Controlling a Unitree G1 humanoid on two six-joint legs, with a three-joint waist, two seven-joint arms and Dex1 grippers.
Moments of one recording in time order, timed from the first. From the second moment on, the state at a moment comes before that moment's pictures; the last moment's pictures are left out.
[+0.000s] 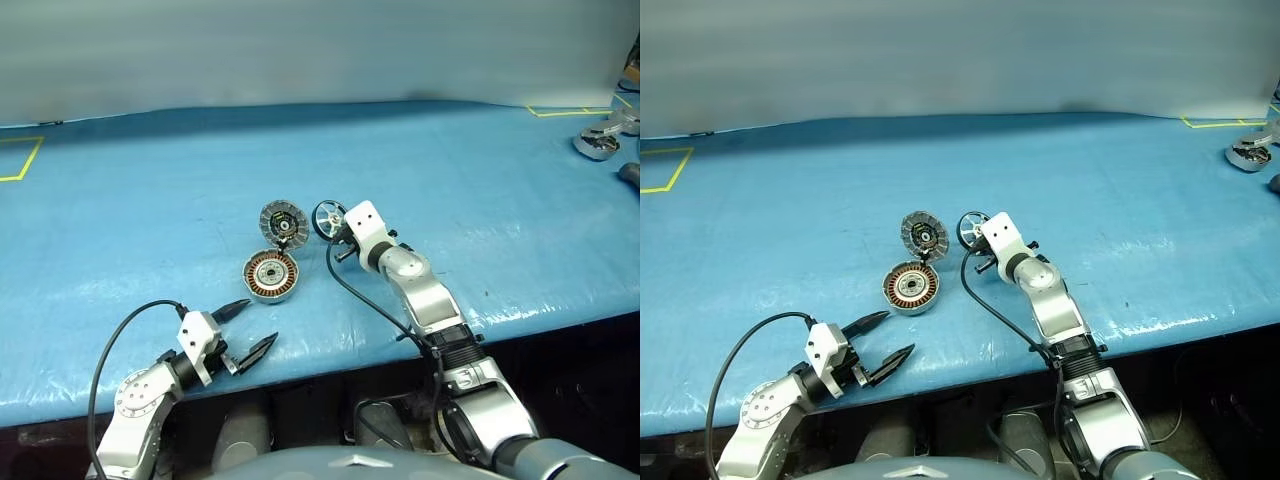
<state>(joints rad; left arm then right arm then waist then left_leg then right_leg) 0.29 0.39 -0.05 -0.03 -0.29 -0.21 -0.83 -0.46 -0.16 0.19 0.22 -0.11 0.45 0.34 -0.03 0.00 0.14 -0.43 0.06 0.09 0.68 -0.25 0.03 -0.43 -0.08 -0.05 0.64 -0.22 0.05</state>
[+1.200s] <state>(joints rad) 0.27 0.40 0.04 0.04 -0.31 -0.31 -0.84 -0.09 -0.20 0.17 -0.36 0.45 0.74 0.53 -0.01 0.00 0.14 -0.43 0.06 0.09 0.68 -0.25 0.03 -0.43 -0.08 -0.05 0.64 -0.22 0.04</state>
